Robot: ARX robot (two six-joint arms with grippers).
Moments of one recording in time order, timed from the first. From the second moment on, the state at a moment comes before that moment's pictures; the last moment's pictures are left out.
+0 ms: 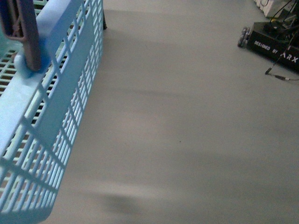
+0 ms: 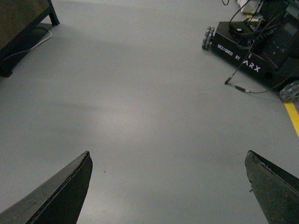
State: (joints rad) left arm -0.23 1.02 0.89 -0.23 -0.33 -1.55; right arm -0.21 1.45 0.65 0.44 -0.23 -0.13
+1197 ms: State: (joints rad) left arm -0.23 1.02 0.90 -0.23 -0.33 -1.55; right arm -0.21 1.45 0.65 0.44 -0.23 -0.13
